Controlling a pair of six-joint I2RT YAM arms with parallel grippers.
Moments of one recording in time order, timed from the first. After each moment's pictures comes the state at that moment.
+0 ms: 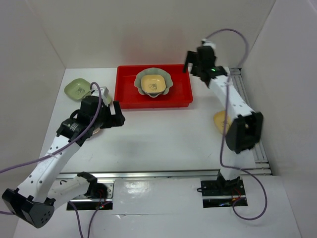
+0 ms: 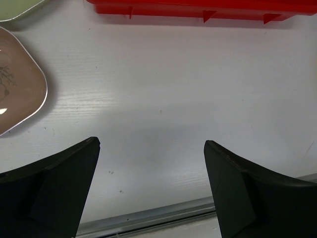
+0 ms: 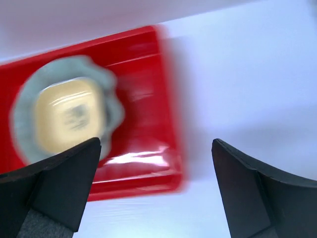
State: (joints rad) left arm -0.40 0.97 1.06 -0.75 -0.10 -0.45; right arm 0.31 1.92 1.87 -0.46 0.22 0.33
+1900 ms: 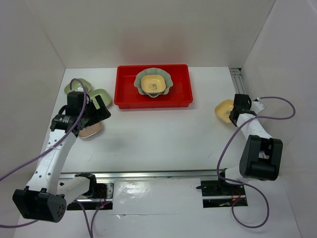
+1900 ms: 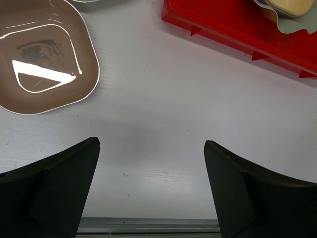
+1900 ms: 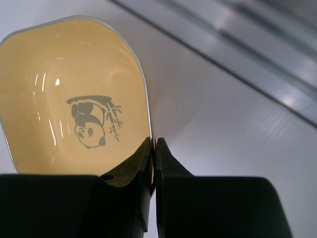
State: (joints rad) left arm -0.08 1.03 1.06 -0.78 -0.02 -0.51; right arm -0.22 1.40 0.79 -0.33 0.41 0.73
